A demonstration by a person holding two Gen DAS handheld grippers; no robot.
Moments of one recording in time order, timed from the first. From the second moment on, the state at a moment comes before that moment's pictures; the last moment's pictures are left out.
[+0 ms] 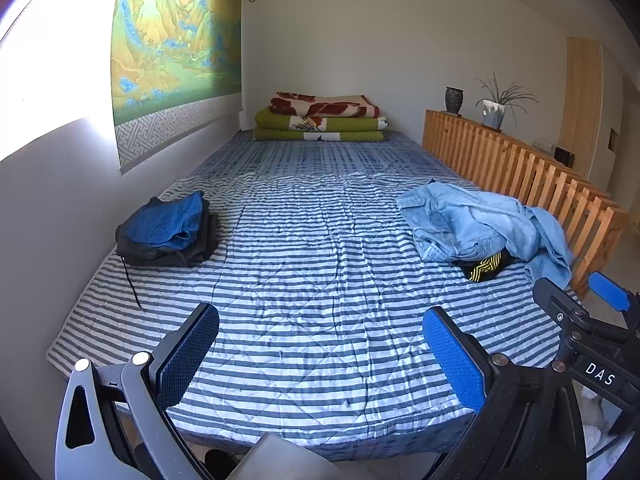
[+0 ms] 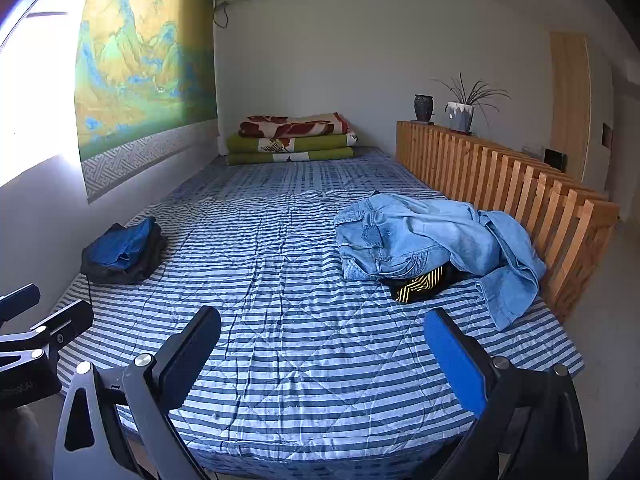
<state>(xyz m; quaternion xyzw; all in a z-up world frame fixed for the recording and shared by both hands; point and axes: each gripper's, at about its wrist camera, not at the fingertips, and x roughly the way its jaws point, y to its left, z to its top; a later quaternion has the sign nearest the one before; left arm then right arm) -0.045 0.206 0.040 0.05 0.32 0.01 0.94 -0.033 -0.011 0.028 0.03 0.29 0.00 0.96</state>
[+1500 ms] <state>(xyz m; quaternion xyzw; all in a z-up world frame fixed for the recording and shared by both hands) 0.032 0.208 -0.024 0.02 0.37 -0.01 0.93 0.023 -0.006 -0.023 0.02 0.32 -0.02 0.95</state>
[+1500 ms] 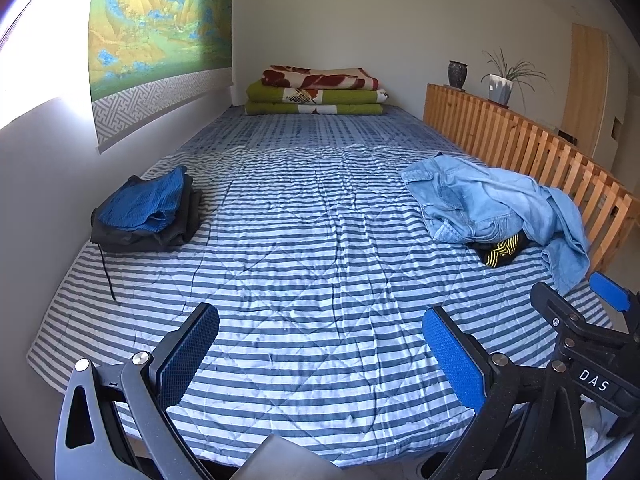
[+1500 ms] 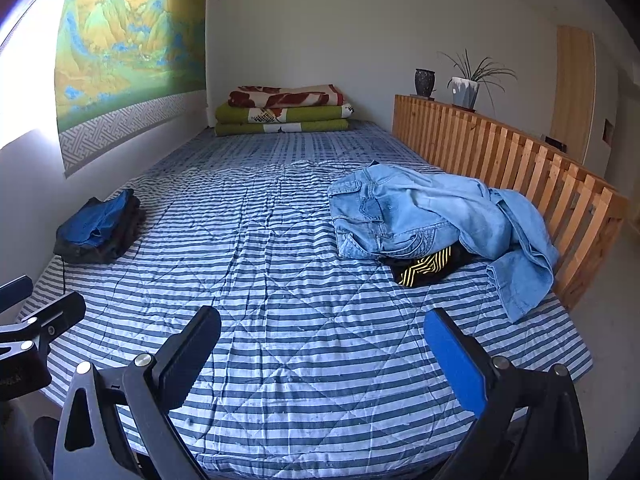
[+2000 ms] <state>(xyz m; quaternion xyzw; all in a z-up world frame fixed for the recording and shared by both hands) 0.079 0.154 -0.055 0.04 0.38 -0.04 0.92 0.058 -0.071 -0.052 0.05 0.33 -0.05 0.94</state>
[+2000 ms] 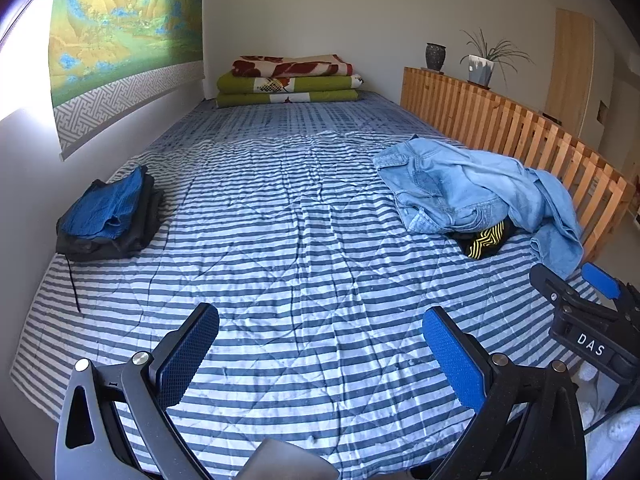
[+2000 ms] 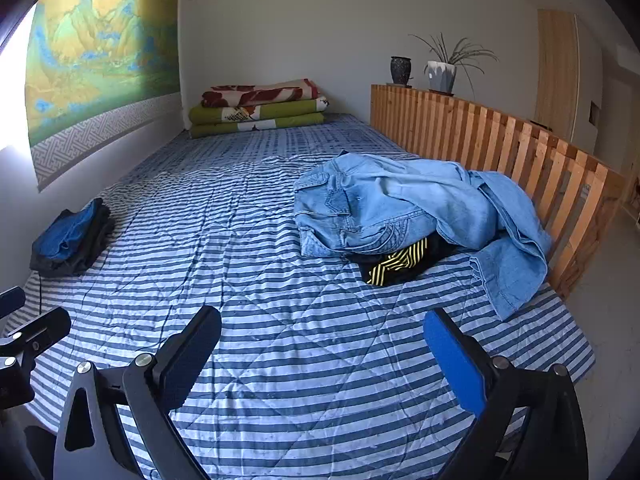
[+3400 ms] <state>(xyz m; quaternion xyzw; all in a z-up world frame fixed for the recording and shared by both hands) 0.243 0.192 -0.161 -0.01 0.43 -0.10 0.90 0.360 -0.094 -0.151 -0.07 0.48 -0.06 0.87</state>
